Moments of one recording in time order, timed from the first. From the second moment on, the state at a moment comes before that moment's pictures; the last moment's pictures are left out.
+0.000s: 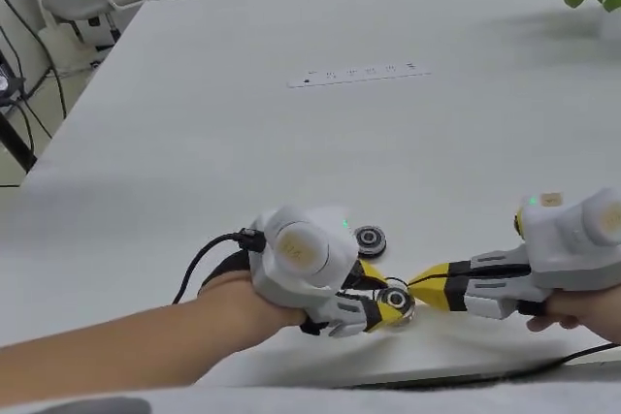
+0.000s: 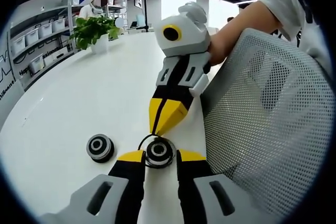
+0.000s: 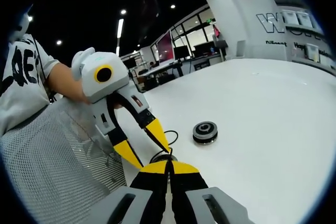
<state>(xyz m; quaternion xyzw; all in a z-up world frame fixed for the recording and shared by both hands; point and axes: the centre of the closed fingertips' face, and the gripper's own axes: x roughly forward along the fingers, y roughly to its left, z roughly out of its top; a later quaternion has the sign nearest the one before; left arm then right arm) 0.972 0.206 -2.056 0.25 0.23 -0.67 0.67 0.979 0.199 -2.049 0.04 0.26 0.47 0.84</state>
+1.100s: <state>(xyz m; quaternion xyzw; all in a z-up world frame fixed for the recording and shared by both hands) 0.990 0.259 -1.996 0.22 0.19 -0.64 0.71 0.987 0.207 -2.019 0.02 0.24 0.49 0.84</state>
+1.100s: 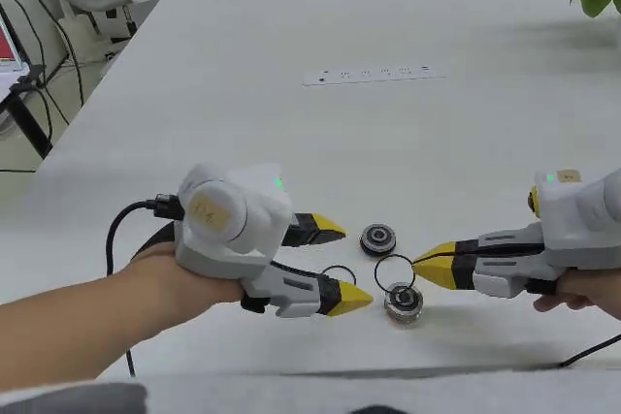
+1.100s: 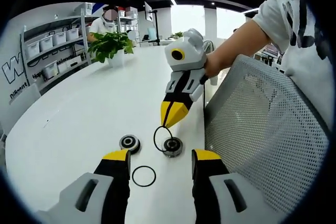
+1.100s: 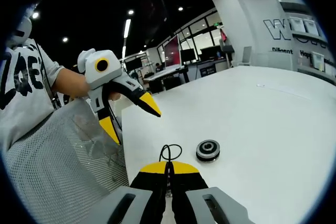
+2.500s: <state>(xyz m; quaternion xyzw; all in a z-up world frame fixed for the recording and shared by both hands) 1.012 0.334 -1.983 0.18 0.19 -0.56 0.79 1.019 0.261 -2.032 -0.01 0.28 0.52 0.81</state>
